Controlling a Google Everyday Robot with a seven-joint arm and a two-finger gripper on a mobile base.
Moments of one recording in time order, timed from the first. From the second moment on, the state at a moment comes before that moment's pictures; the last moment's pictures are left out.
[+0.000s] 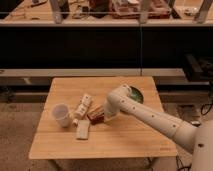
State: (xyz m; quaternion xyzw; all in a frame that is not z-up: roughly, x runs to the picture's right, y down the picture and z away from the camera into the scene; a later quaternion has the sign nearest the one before) arm -0.002 0.159 0.888 -0.26 -0.18 -0.09 0.94
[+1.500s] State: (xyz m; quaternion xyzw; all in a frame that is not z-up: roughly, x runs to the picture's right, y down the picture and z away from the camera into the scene) arm -0.046 0.095 0.948 -0.23 -0.17 -0.12 0.95
